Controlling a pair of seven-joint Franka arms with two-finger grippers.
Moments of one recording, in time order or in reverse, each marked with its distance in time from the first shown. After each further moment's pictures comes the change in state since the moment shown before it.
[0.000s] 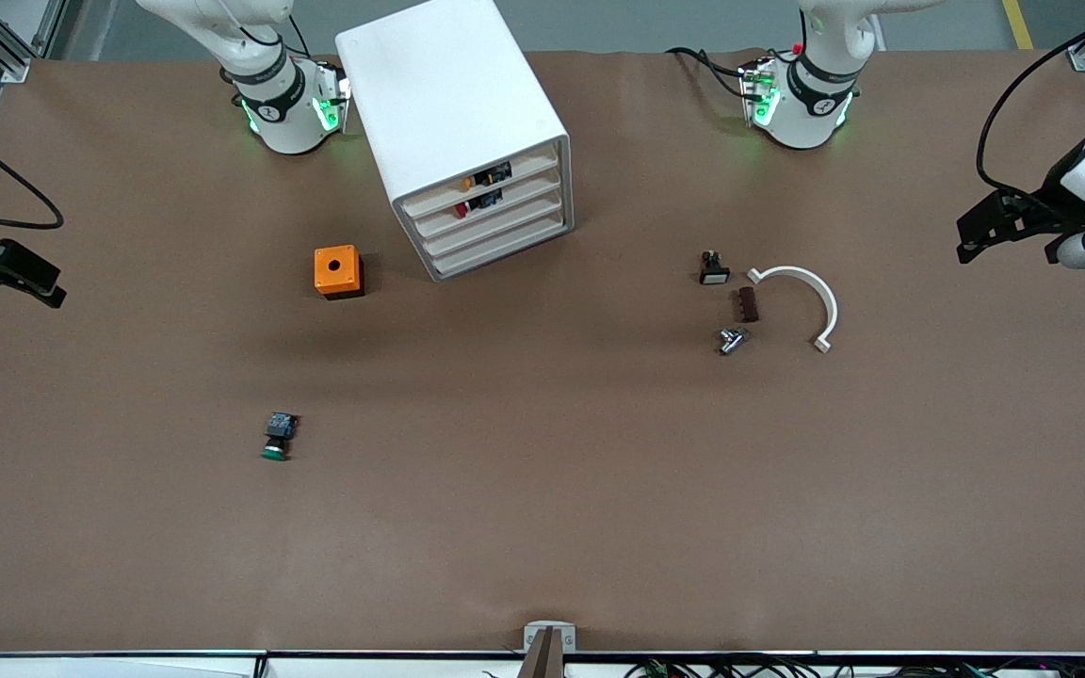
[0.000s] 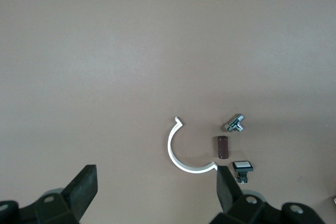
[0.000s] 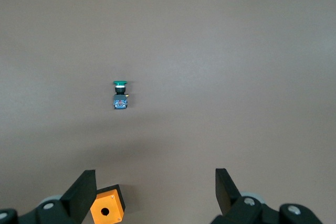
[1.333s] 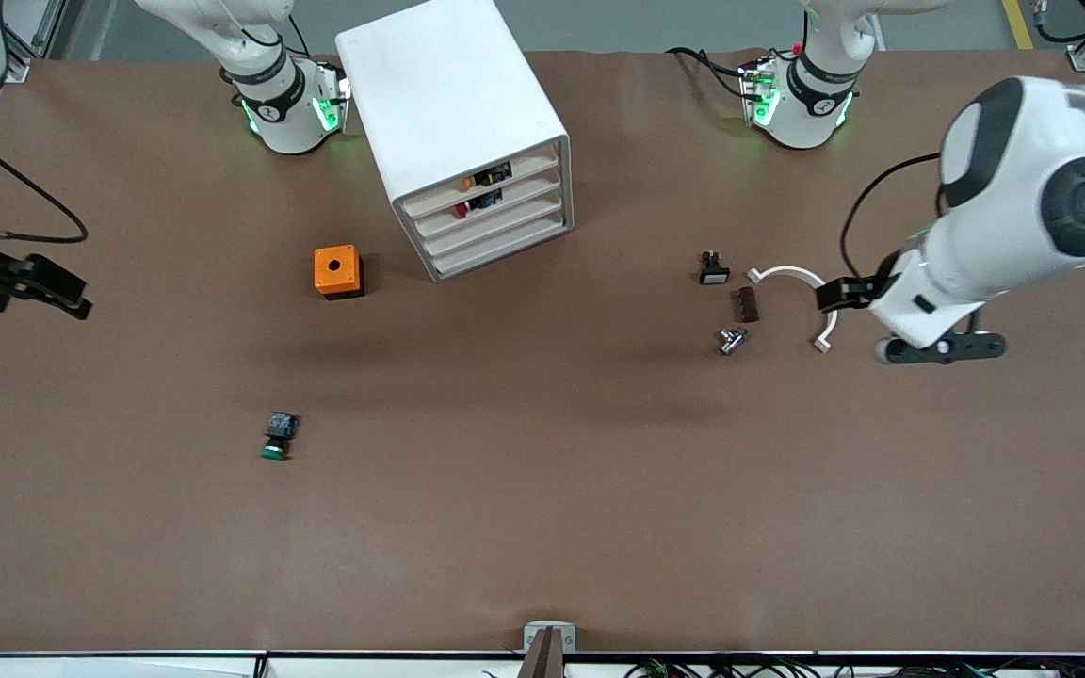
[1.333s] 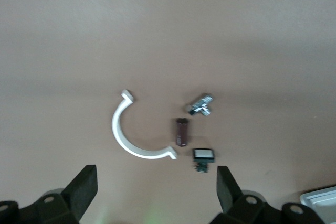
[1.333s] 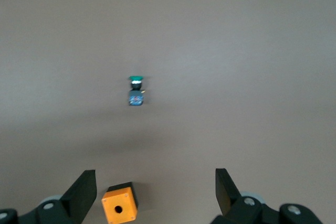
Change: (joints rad) left arm -0.144 0.259 -0.068 0.005 -0.022 -0.003 -0.334; right arm 0.027 0.075 0.010 0.008 0.060 0.006 0.004
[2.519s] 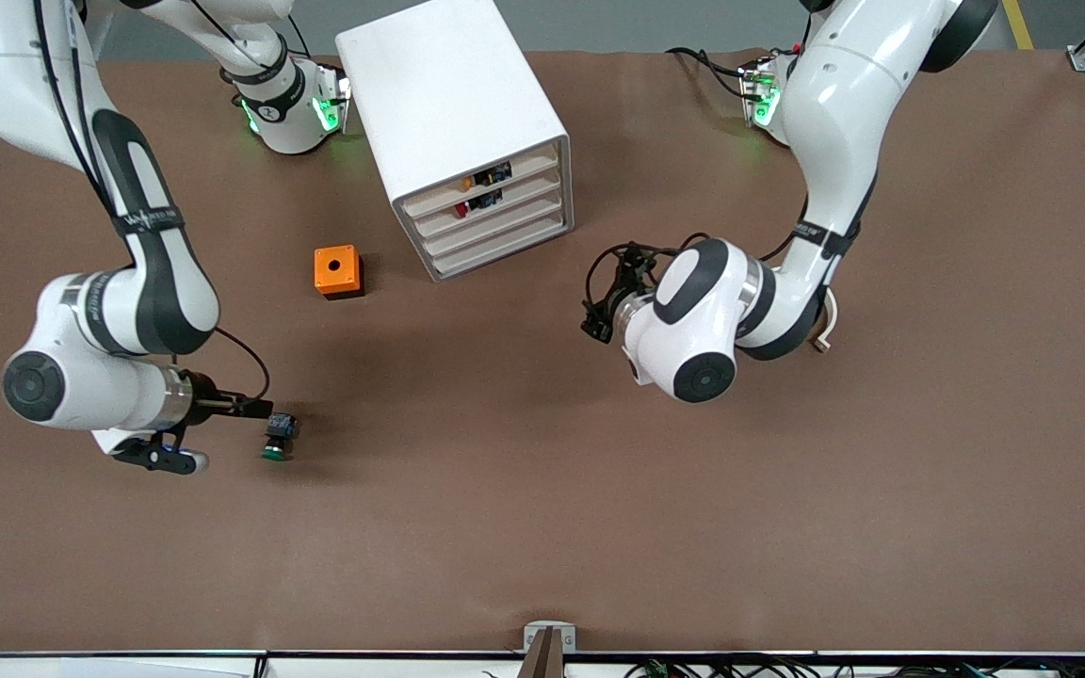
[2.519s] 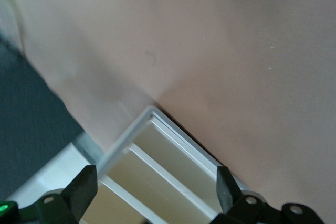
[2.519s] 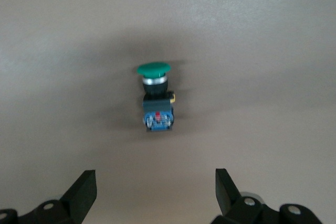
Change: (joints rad) left arm -0.319 0.574 -0.004 0.344 -0.534 -0.109 -1.326; right arm 0.073 0.467 -0.001 -0.067 0.058 0.333 0.149
